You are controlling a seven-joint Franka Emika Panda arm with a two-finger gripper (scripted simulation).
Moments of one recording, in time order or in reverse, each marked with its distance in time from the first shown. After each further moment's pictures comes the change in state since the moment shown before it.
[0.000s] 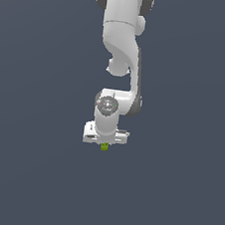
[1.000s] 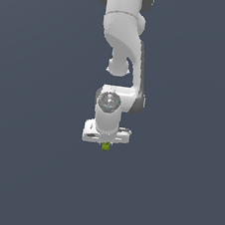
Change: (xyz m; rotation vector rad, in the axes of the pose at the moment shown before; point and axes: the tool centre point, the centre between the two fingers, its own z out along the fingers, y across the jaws) arm 0.010 -0.004 -0.028 0.000 0.000 0.000
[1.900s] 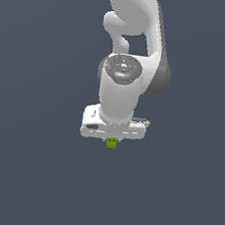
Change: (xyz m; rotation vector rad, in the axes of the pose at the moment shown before) arm 0.053 -0.018 -0.148 0.000 0.003 0.000
